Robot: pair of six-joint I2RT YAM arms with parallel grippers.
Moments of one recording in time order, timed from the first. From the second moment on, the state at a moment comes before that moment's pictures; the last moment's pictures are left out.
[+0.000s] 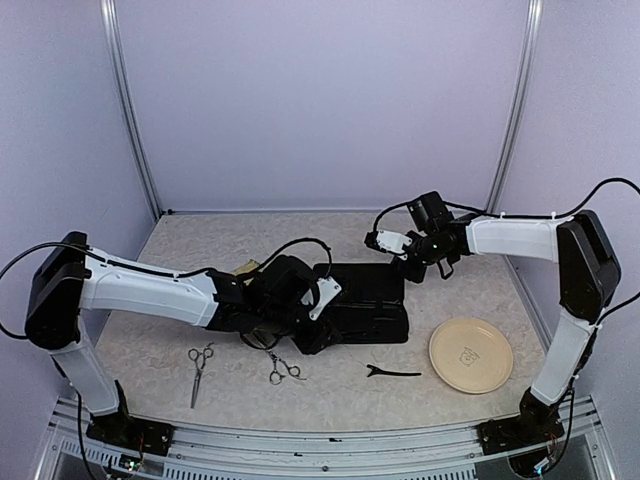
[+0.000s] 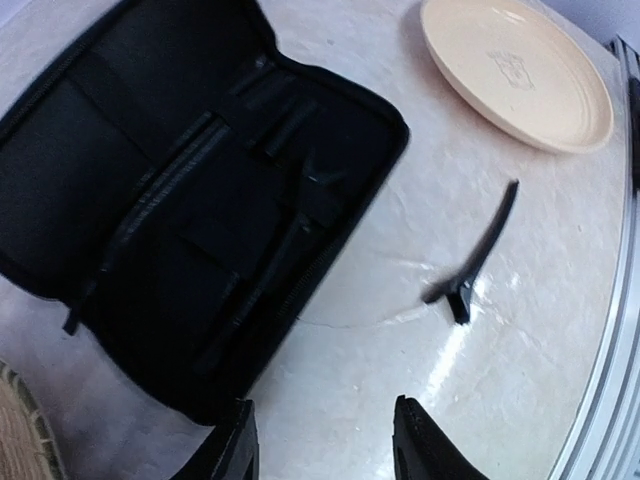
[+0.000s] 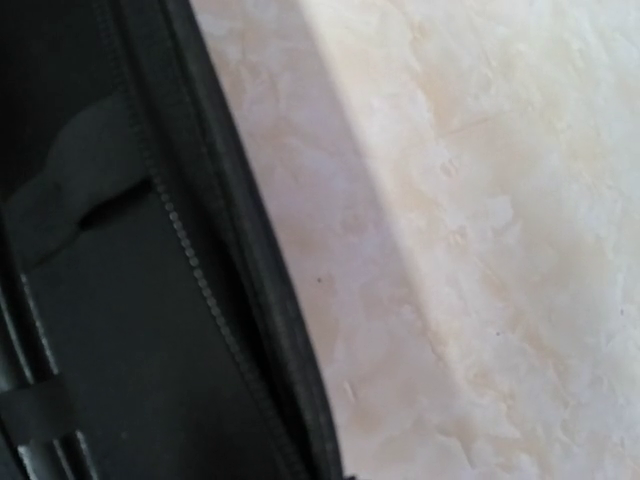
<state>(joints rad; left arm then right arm) -1.06 1.73 1.09 -0.13 0.02 -0.09 0.51 1.79 1.25 -0.35 -0.07 -0.74</state>
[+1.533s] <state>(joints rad) -1.19 2.14 1.42 -0.25 0.16 0.17 0.53 1.80 1.25 -0.35 -0.03 -0.76</state>
